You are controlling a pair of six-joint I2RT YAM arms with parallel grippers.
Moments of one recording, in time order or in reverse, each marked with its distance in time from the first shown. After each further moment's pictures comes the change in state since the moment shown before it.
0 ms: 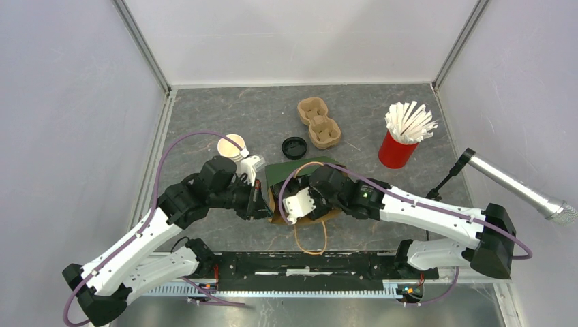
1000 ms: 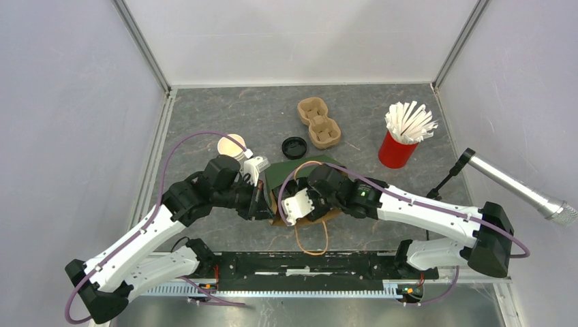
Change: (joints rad) left arm 0.000 0.034 0.000 -0.003 0.033 0.003; right arm -0.005 0.015 0.008 0.003 -0.060 -0.013
